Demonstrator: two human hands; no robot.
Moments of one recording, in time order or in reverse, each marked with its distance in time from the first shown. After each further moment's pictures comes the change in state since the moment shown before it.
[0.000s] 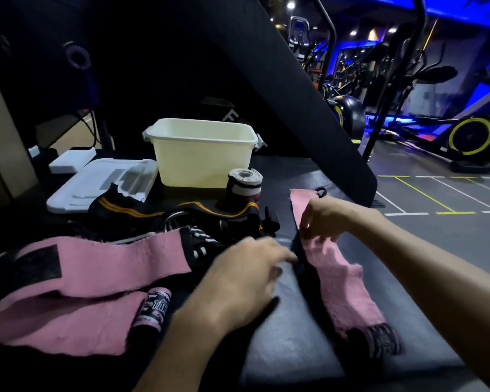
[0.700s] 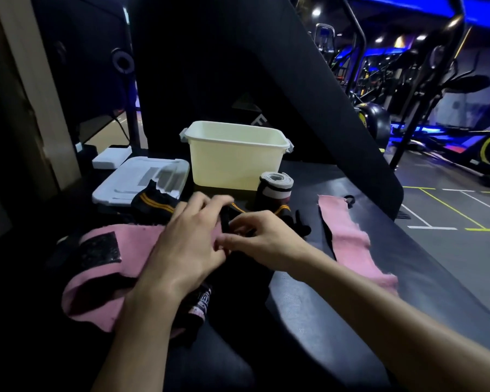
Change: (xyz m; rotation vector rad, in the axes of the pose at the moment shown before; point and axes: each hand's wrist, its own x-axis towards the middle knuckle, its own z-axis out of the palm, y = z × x) left_hand -0.051 -0.068 -0.069 0.129 0.298 -0.365; right_hand -0.041 -0.153 0.055 0.739 0.267 -0.559
